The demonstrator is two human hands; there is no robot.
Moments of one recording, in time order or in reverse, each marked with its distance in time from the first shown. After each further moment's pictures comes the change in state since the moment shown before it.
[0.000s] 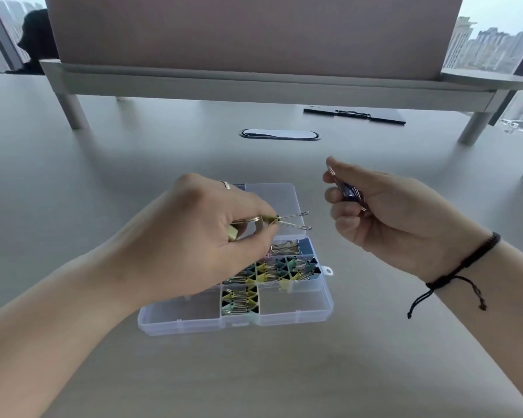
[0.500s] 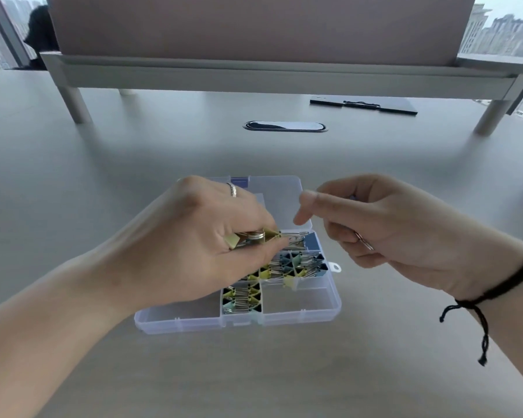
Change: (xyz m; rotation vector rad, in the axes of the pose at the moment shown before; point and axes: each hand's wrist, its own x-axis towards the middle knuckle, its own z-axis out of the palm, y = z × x) left_hand -0.004 -0.007 0.007 -0.030 -0.066 0.071; right_hand -0.012 0.010 -0.001 -0.678 -0.261 -0.145
